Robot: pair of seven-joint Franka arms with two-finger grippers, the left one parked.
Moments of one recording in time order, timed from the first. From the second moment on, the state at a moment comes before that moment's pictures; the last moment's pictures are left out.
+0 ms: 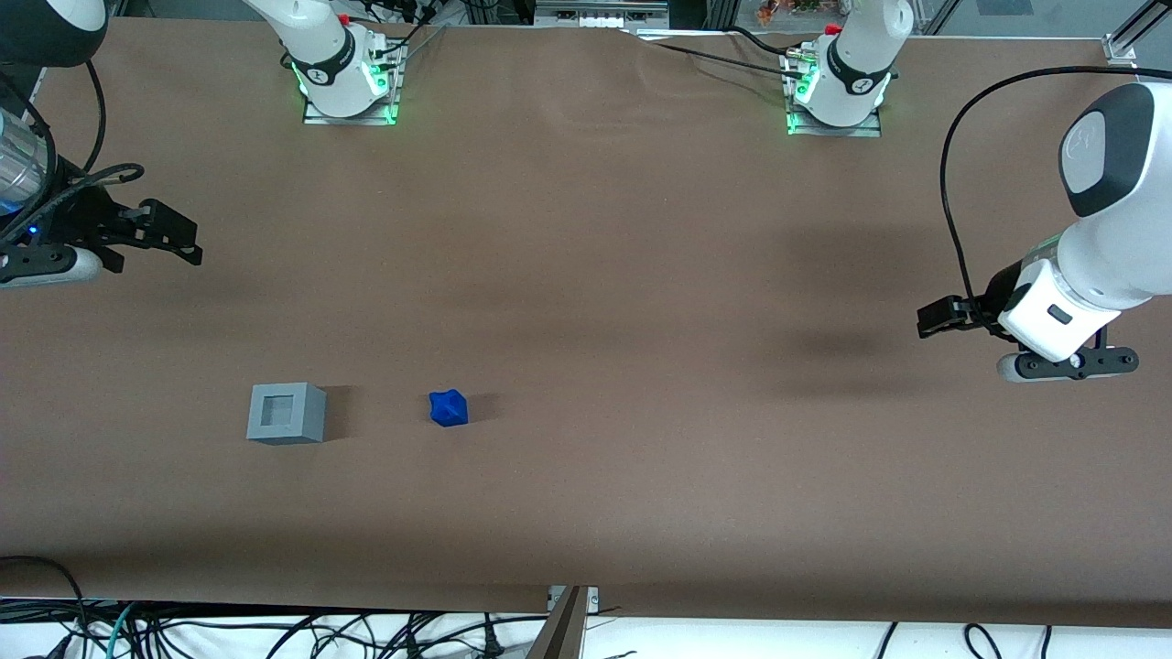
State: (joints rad) arm 0.06 0.09 0.00 -1.56 0.03 1.67 -0.05
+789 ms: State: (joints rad) arm 0.23 0.39 0.00 -1.54 0.03 1.96 0.10
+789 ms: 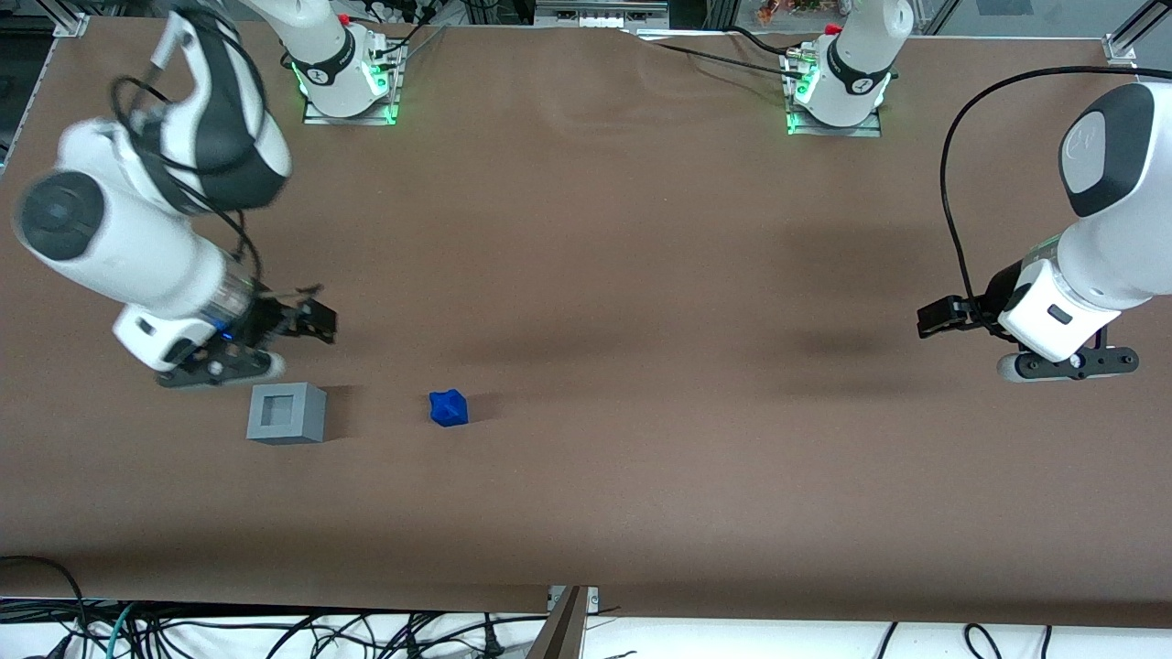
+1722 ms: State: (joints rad) arm 0.37 0.74 0.00 -1.52 0.03 2.47 0.31
